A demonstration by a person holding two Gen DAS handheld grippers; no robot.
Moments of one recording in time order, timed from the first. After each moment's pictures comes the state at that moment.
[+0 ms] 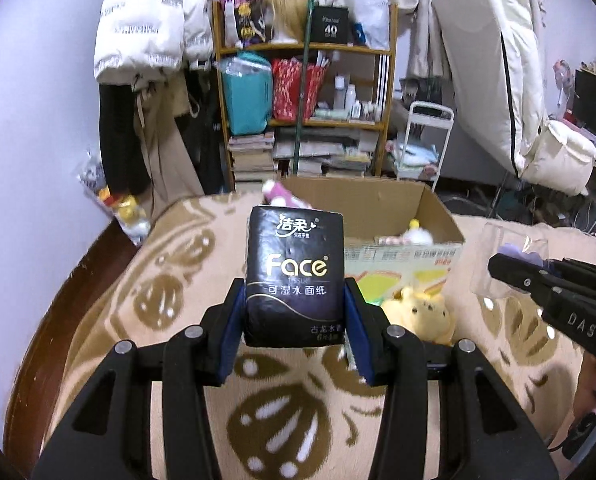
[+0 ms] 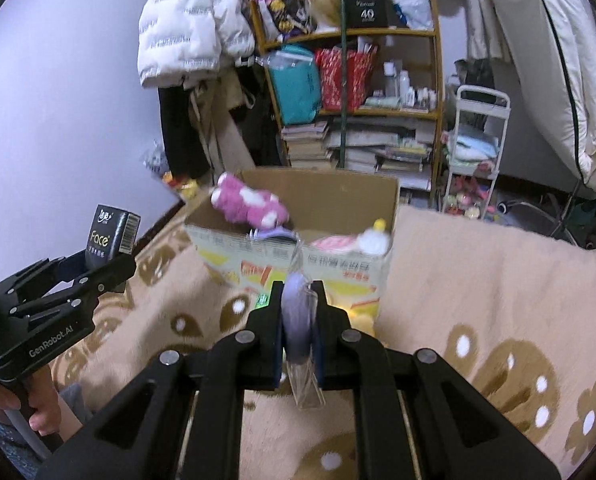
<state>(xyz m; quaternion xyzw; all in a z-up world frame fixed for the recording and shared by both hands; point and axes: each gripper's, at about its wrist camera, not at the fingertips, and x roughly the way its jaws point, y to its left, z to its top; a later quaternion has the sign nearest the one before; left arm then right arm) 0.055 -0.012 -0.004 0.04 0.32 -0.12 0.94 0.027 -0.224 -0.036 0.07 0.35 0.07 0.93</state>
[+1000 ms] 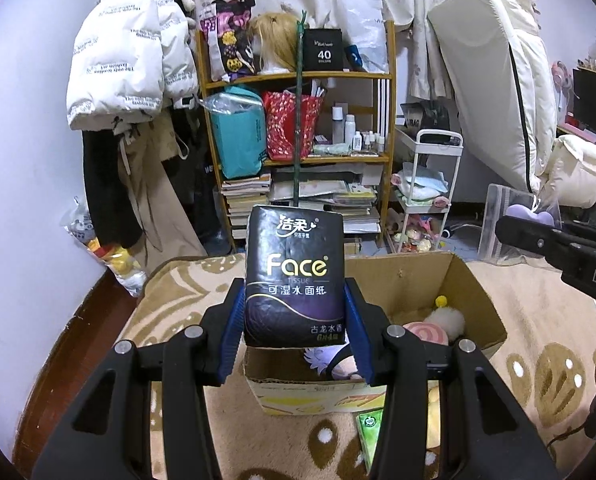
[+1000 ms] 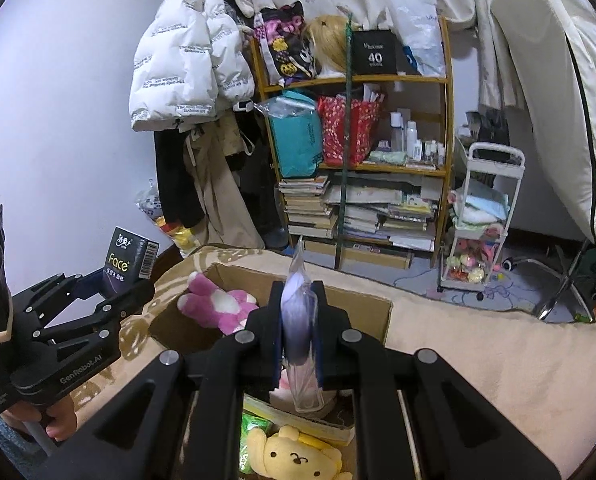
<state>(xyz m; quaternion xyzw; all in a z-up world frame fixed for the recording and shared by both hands) 0.164 -0.046 0.003 0.06 0.27 -0.13 0.95 0.130 -0.246 -0.004 0.06 0.29 0.08 0.95</state>
